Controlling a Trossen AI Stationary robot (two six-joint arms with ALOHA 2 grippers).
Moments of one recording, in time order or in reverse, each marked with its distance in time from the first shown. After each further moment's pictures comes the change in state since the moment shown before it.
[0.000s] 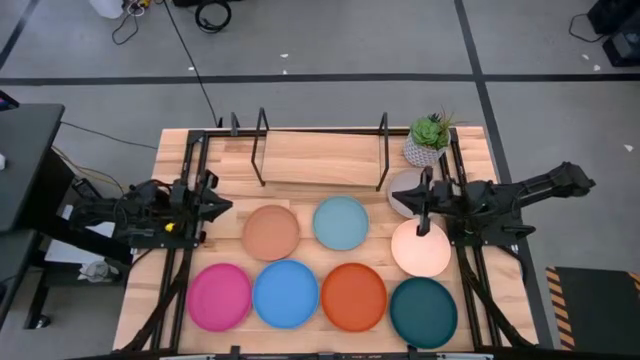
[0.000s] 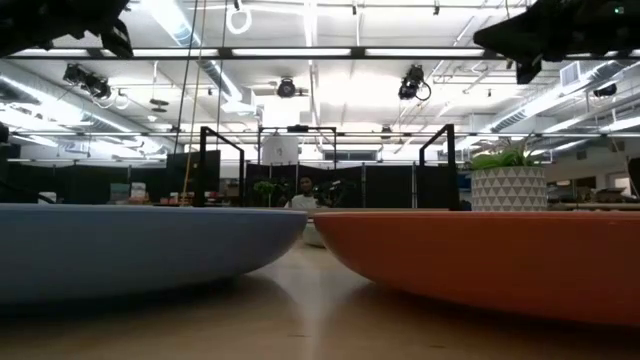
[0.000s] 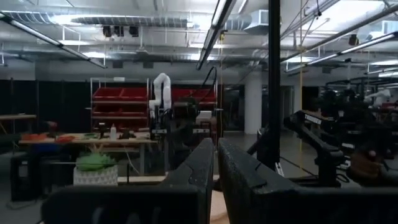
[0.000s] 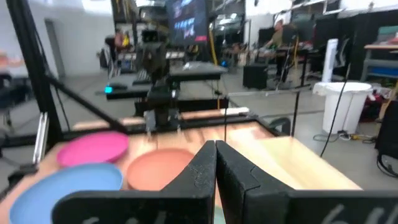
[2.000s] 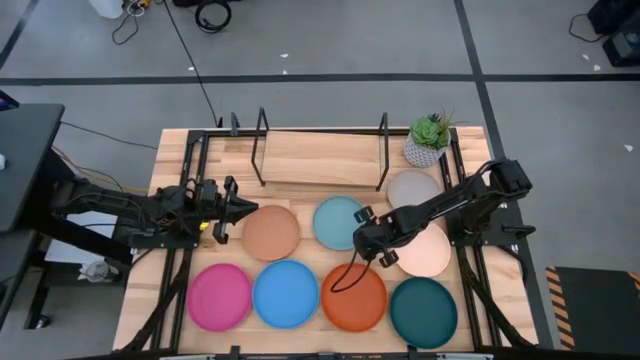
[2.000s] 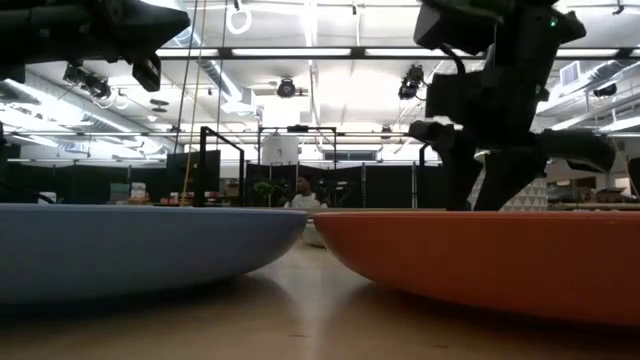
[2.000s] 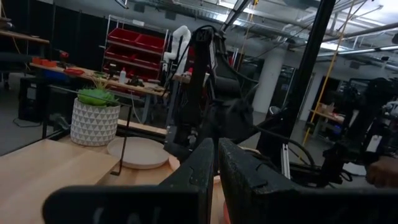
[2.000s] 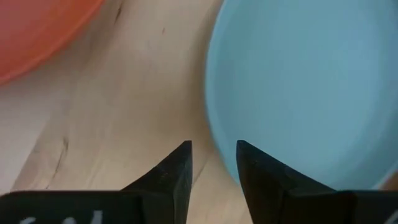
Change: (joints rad) left arm -0.022 0.439 0.000 0.273 -0.110 -0.213; right arm 0.026 1.179 0.666 -0.807 -0.179 -0.317
